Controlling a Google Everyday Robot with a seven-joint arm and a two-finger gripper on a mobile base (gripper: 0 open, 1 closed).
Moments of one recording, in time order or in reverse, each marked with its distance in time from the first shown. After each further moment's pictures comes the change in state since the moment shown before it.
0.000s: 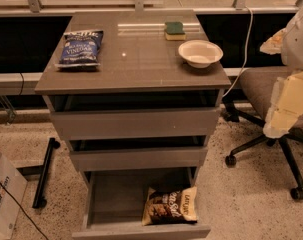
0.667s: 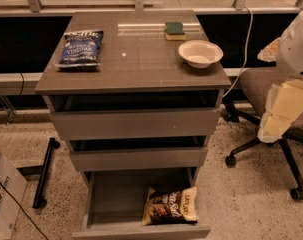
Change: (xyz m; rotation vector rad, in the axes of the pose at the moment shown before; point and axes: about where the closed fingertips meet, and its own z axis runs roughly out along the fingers) arm 0.001 0.002 0.016 -0.018 -0.005 0.023
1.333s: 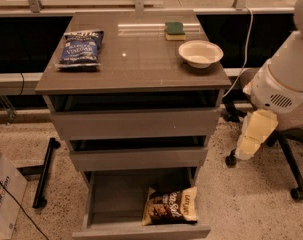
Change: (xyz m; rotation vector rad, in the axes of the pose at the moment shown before) arm 0.021 0.002 0.091 -0.096 0.016 0.113
